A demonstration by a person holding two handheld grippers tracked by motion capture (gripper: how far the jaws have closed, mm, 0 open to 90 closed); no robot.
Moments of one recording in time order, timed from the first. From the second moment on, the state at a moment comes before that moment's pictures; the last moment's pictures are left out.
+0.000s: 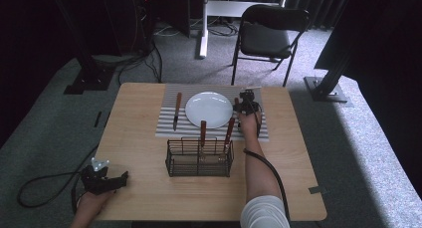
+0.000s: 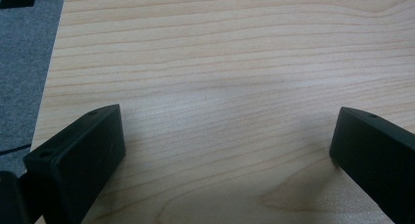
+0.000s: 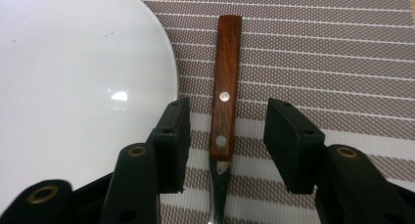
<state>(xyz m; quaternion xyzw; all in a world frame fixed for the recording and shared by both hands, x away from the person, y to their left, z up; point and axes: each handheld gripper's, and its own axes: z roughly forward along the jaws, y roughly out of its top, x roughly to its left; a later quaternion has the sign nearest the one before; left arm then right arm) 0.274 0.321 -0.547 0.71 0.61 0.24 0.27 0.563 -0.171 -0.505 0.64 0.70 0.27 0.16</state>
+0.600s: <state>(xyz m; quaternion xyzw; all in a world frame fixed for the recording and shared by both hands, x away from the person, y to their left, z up) 0.274 0.321 -0.547 0.71 0.61 0.24 0.27 0.520 -0.184 -0.498 0.60 0.71 0.34 0.16</state>
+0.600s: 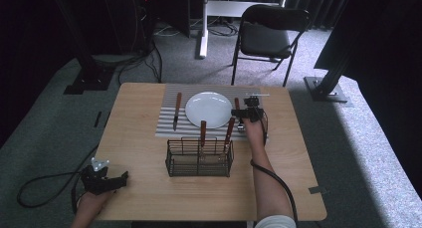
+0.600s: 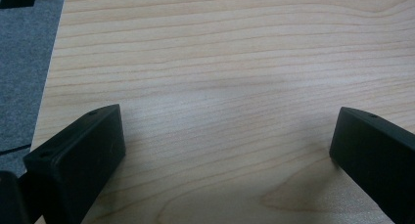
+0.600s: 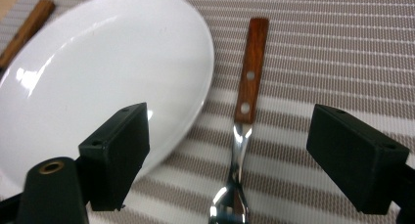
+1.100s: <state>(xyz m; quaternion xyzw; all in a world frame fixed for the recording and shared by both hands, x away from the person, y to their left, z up) 0.274 0.321 -0.547 0.71 0.61 0.24 0.27 0.473 -0.194 -0.508 0.58 0.72 0.35 0.17</state>
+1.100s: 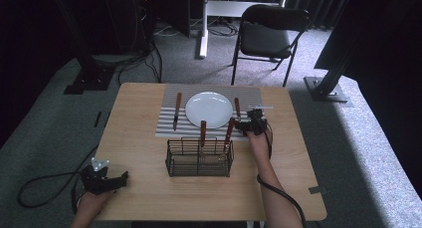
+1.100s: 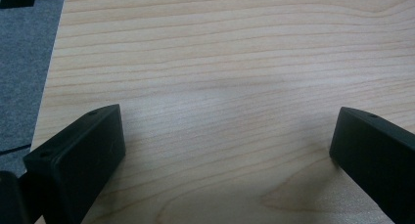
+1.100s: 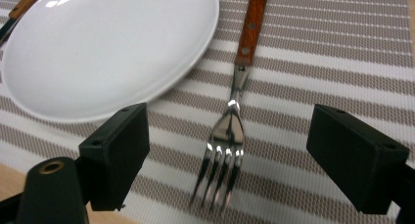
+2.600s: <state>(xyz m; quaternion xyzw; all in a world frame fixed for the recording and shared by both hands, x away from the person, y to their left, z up) 0.275 0.321 -0.546 0.71 0.61 0.24 0.27 0.363 -0.244 -0.533 0.57 0.69 0.37 0.23</state>
